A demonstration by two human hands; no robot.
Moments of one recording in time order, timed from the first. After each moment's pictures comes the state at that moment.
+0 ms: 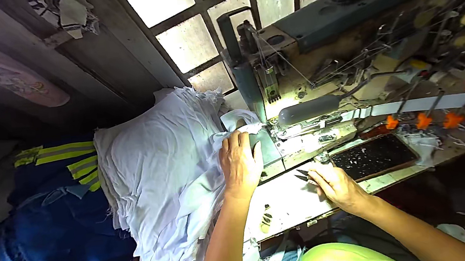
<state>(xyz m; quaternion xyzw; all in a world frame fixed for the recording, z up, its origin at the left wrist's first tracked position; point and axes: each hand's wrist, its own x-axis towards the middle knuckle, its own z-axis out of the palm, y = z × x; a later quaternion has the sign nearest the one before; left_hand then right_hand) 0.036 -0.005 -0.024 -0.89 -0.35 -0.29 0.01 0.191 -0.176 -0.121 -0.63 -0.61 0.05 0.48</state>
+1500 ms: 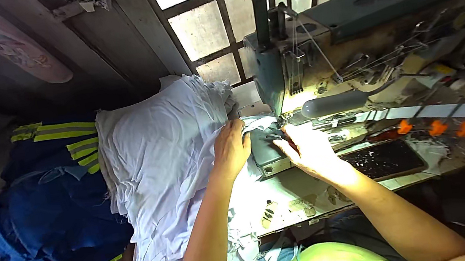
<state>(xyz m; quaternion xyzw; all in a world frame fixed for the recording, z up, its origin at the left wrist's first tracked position) 0.016 0.036 -0.004 -0.91 -0.32 -0.23 -0.14 0.173 -0.099 -0.038 -0.68 -0.62 -0.09 0.38</state>
